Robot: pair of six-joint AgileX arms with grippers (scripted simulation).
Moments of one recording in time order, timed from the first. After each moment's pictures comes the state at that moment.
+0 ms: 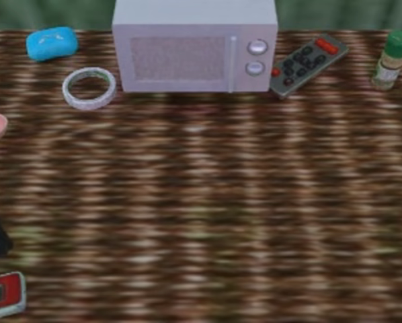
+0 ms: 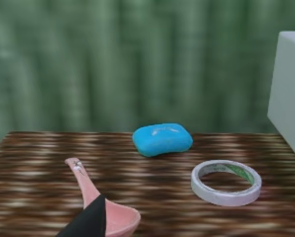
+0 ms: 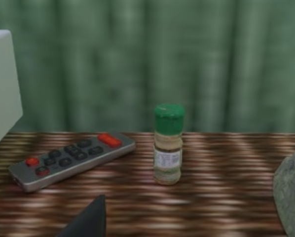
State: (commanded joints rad) left arm 0.00 0.00 0.00 0.00 0.00 0.00; right arm 0.00 0.00 0.00 0.00 0.00 0.00
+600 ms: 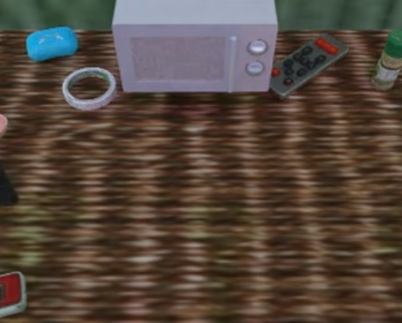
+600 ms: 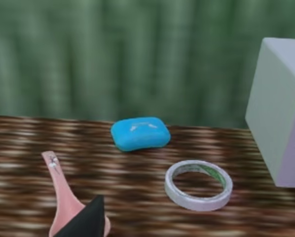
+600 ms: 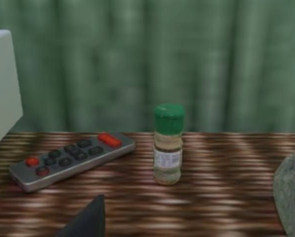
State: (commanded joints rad) left arm -0.18 0.38 0.30 -0.04 -0.16 -0.07; right arm 0.00 0.00 0.00 0.00 0.00 0.00
